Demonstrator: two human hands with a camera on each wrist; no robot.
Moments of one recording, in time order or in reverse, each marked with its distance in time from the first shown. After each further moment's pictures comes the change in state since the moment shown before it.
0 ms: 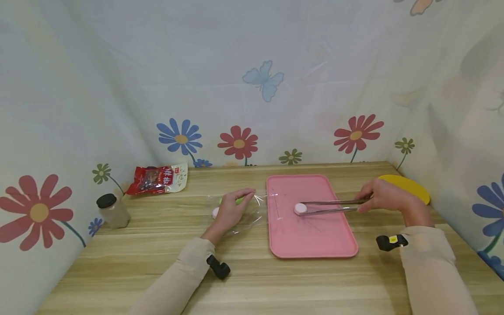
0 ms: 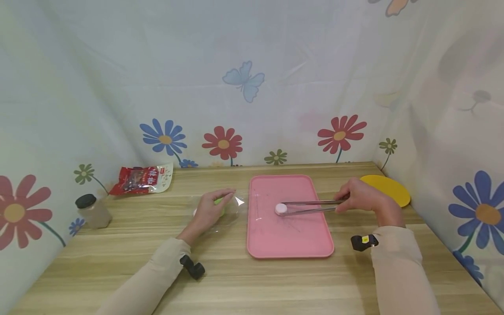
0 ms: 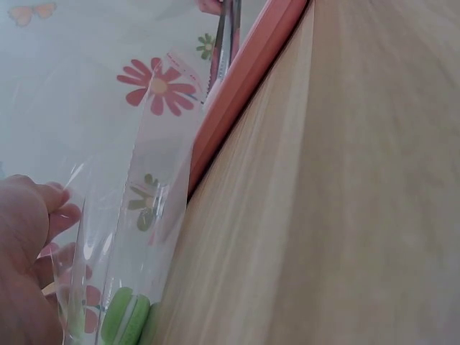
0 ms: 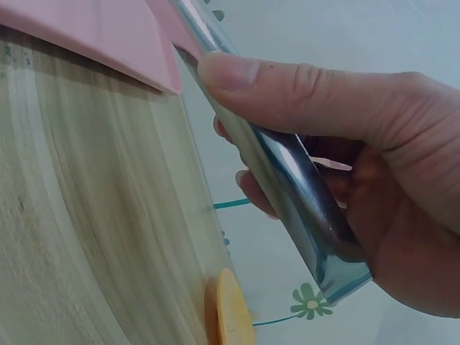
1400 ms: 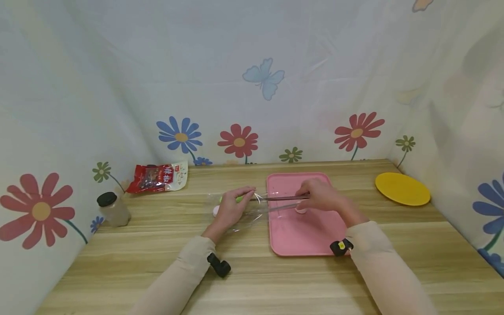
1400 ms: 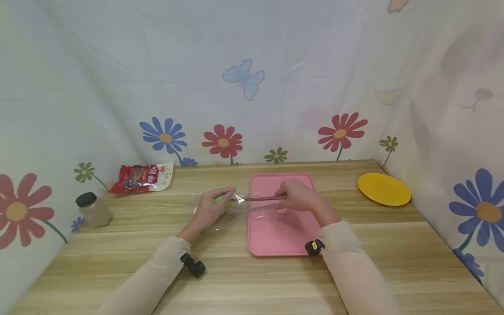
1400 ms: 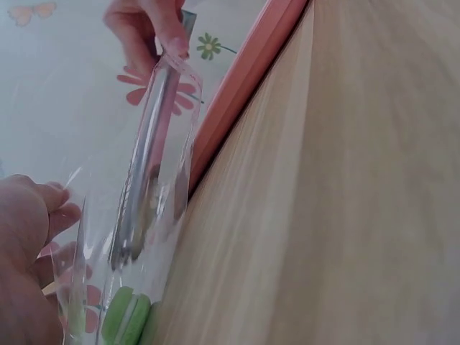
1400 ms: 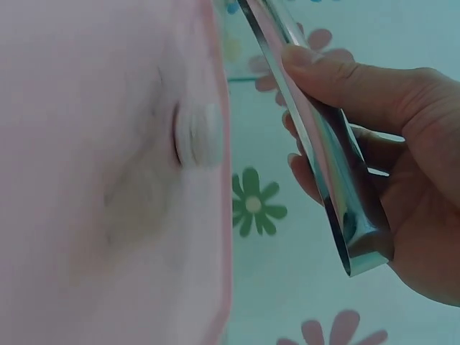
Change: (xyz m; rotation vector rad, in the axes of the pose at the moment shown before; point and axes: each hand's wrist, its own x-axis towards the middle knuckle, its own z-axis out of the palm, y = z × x) left_hand 0.000 0.001 0.000 0.012 0.017 0.040; right_hand 0.086 -0.105 0.073 -0.113 0.068 -0.237
